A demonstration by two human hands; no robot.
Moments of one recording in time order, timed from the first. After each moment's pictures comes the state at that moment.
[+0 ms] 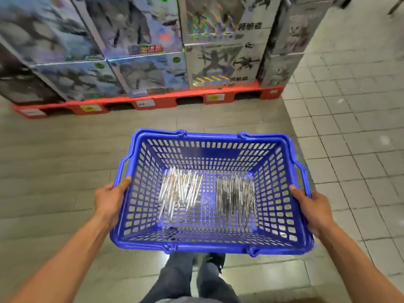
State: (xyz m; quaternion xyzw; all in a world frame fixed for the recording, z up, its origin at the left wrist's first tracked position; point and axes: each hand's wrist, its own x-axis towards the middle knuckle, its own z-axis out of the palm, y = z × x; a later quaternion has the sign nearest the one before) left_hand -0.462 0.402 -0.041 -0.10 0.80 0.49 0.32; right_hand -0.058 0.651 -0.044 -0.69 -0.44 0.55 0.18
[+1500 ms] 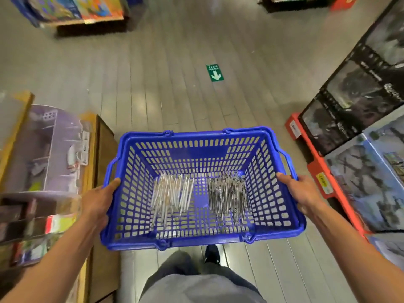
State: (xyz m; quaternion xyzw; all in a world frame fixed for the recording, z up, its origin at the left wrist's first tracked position) left_hand -0.781 -0.164 -0.018 -0.61 0.50 0.60 -0.12; right_hand -1.026 0.243 0.010 -0.18 -0.81 0.51 -0.23
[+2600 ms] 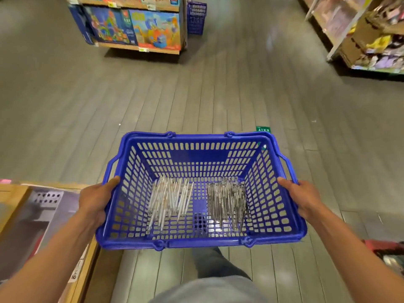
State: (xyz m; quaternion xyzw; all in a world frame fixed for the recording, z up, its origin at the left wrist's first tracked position) left_hand -1.186 -0.657 -0.036 -0.67 0.43 0.57 -0.20; right_hand -1.524 -0.318 0.009 -0.06 -0.82 0.48 -0.31
